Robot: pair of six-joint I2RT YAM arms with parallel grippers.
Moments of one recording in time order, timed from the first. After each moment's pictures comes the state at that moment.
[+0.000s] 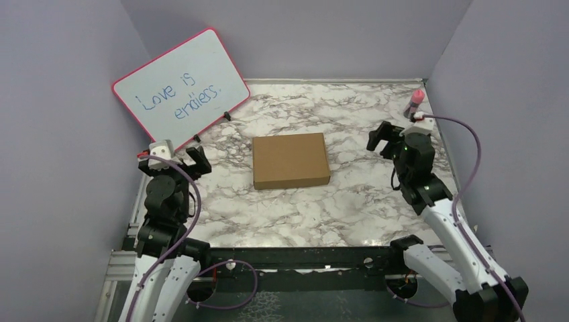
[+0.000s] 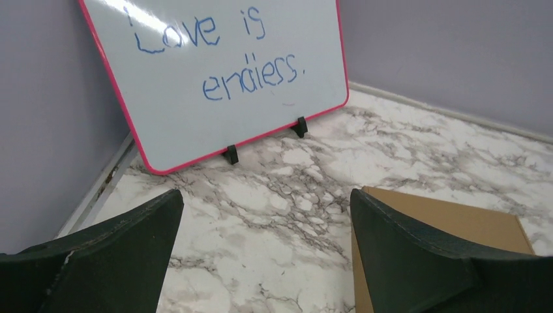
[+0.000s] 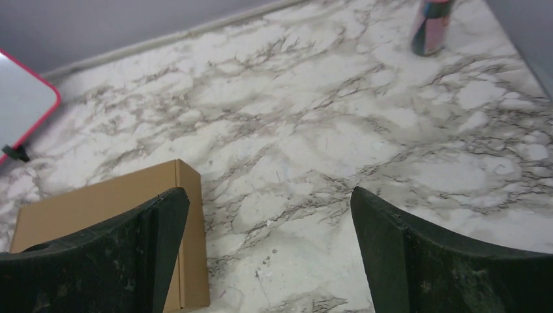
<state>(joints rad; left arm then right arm) -0.24 0.43 0.65 -0.29 -0.41 -0.21 0.27 0.92 0.74 -0.13 0.28 0.32</state>
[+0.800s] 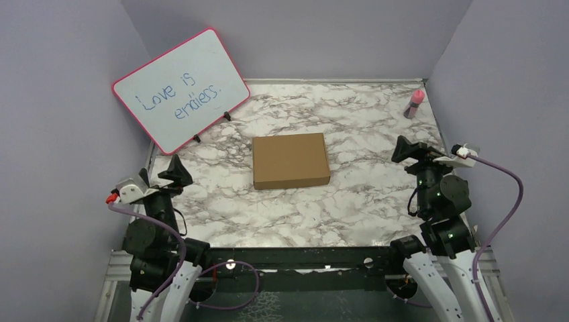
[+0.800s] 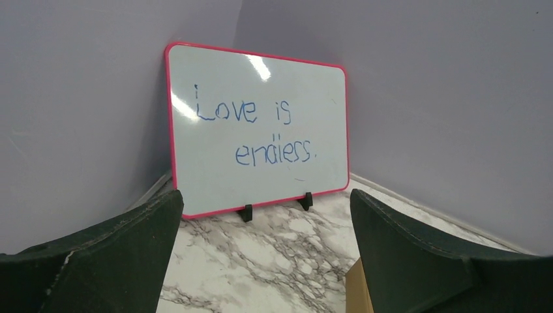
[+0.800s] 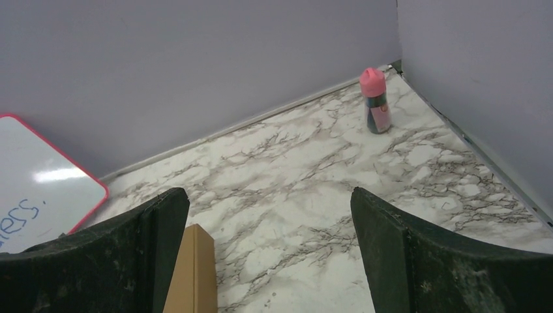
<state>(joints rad) -0.24 0.06 0.59 -0.25 -0.55 -0.18 0.27 0.39 0.64 -0.15 0.45 0.29</state>
